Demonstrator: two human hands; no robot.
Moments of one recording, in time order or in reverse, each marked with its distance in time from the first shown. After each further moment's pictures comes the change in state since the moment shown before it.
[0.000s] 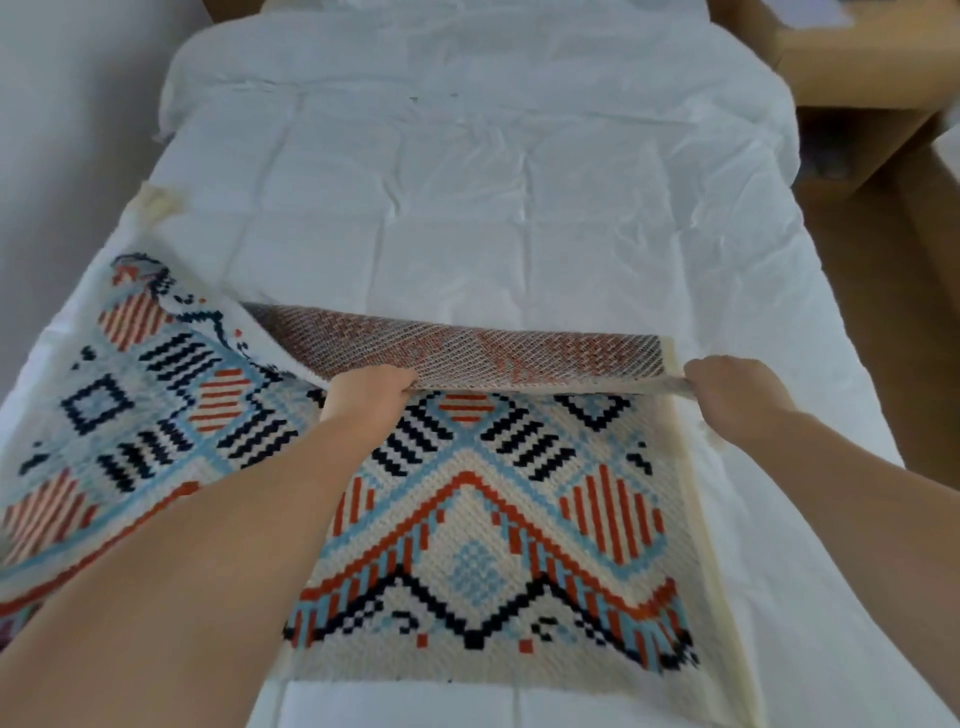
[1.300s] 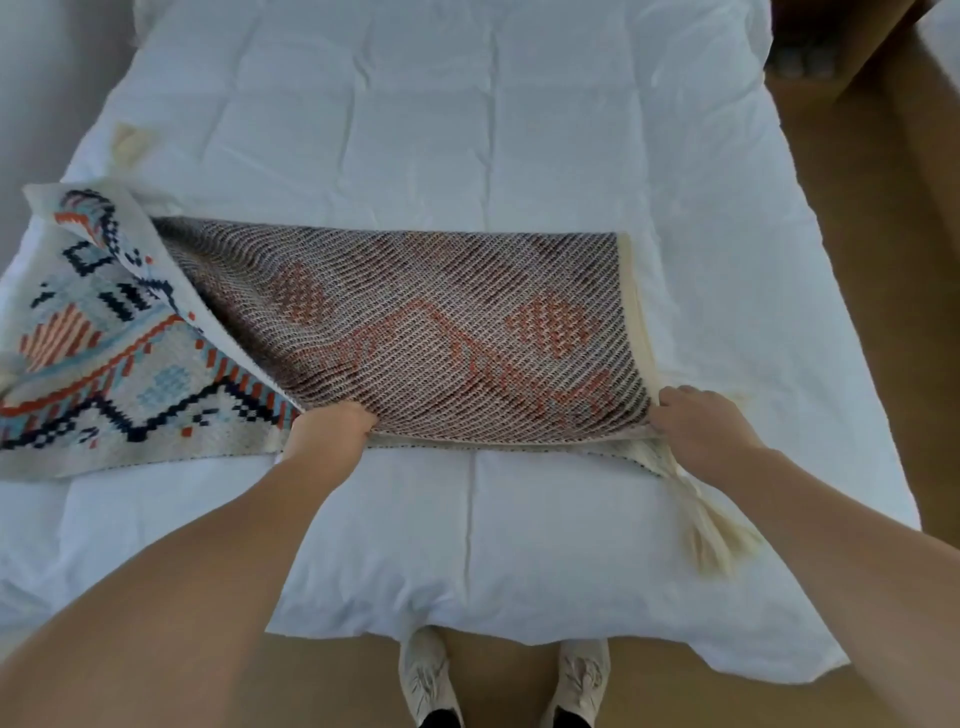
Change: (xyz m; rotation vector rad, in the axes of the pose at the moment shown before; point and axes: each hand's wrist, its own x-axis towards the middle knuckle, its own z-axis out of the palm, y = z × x) left_hand -0.242 0.029 0.138 0.174 -0.232 -0.032; right_hand -0.238 -0.046 0.149 -0.057 -0.107 -0.214
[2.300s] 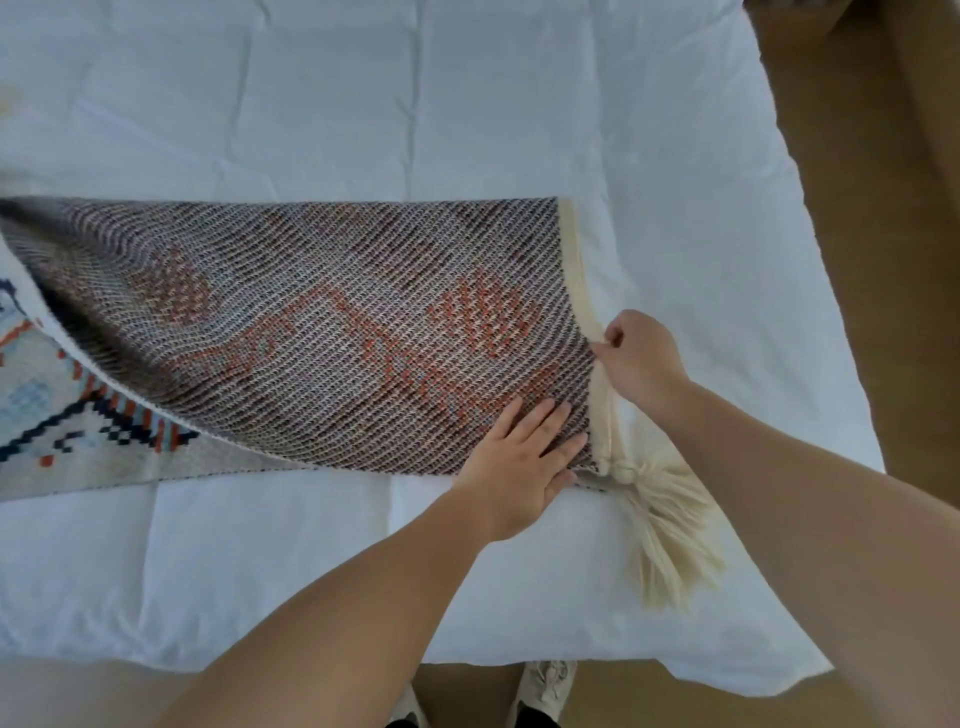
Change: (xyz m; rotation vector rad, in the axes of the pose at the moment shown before) left_hand 0.032 0.266 0.008 0.036 0.060 0.639; right_hand 0.089 0.043 0.021 1.054 0.225 0.517
